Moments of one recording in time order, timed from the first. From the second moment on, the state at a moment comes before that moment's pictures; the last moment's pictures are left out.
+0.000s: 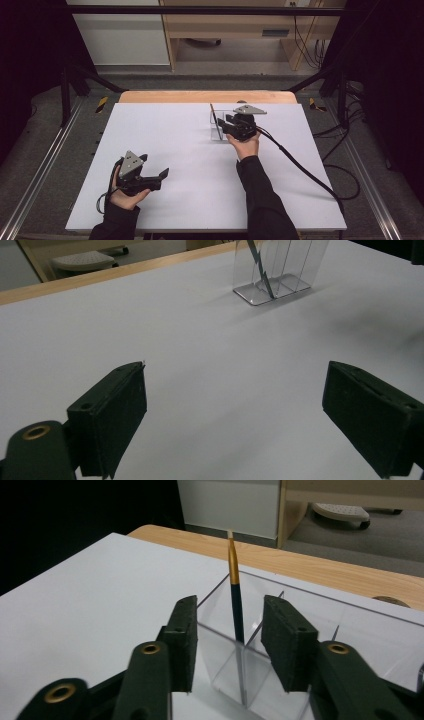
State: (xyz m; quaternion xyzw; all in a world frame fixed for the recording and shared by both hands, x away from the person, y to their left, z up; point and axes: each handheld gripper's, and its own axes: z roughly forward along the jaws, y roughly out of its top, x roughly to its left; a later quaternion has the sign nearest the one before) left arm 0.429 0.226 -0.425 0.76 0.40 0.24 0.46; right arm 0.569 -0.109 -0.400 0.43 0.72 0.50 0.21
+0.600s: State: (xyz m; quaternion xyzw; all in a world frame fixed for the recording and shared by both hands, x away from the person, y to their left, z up) left arm 0.429 0.227 -0.426 0.76 0.40 0.24 0.46; right arm 0.512 -0.140 -0.395 0.39 0.73 0.53 0.18
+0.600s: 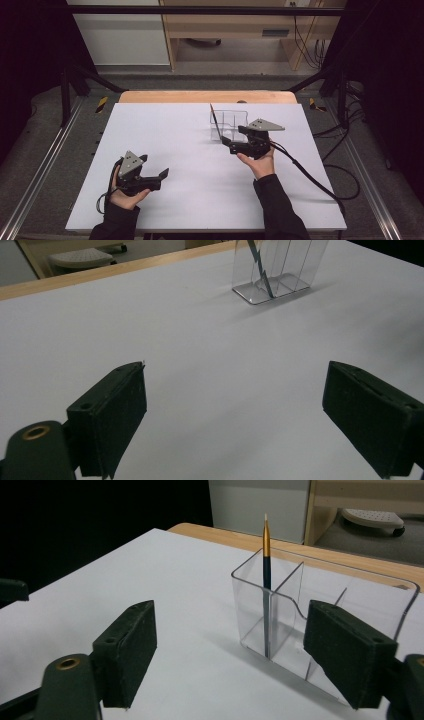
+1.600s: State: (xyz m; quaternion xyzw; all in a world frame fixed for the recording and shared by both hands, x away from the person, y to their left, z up) left arm 0.431 0.228 -0.430 0.76 0.41 0.23 0.45; right arm 0.458 -0.194 -0.410 0.39 0.74 0.51 0.20
